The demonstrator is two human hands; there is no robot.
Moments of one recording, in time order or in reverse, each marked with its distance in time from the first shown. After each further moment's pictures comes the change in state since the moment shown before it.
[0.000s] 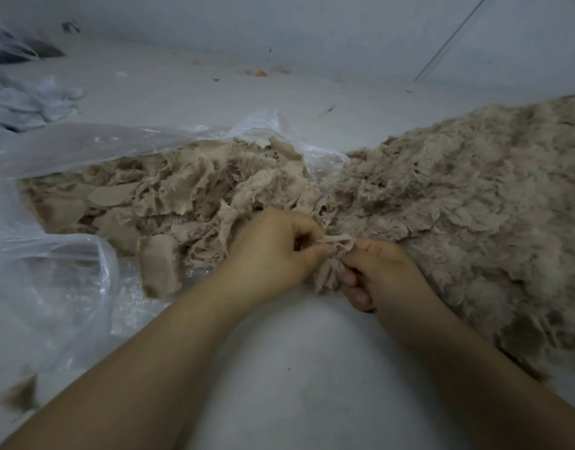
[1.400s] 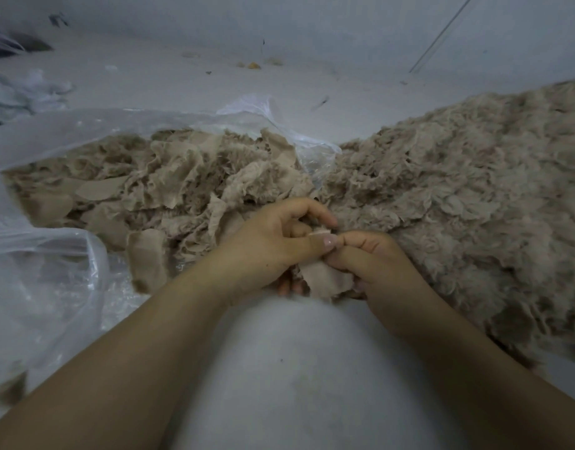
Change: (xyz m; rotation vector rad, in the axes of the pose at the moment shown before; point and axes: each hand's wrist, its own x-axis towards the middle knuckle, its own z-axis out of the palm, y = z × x) left_hand -0.002 0.000 -0.001 -0.527 -0.273 -0.181; right_hand -0.007 0.002 -0.003 -0.079 -0.146 -0.145
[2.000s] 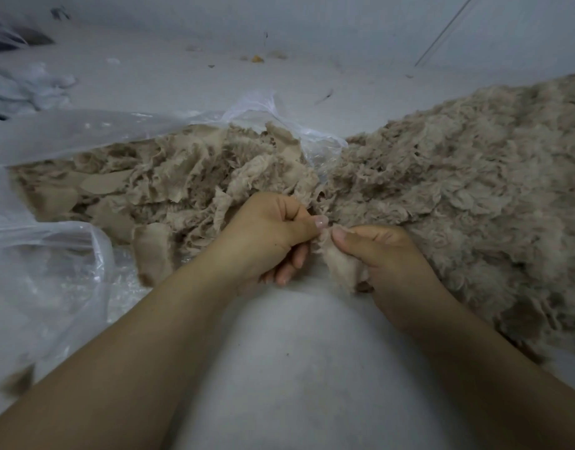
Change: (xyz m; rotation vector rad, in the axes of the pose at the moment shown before) left_hand 0.003 -0.001 -0.005 0.074 0.186 -0.051; right_hand 0.002 0.002 -0.001 0.061 0.104 -0.019
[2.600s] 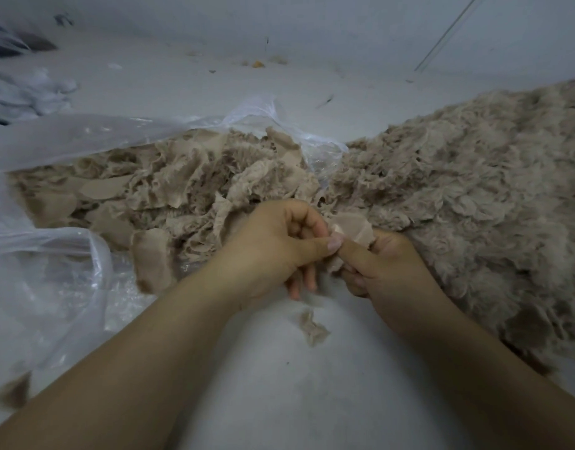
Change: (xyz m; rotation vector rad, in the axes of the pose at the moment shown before) left_hand -0.006 0.002 0.007 -0.050 -0.062 0.020; right_hand 0.004 0.008 -0.002 0.023 0.014 -0.039
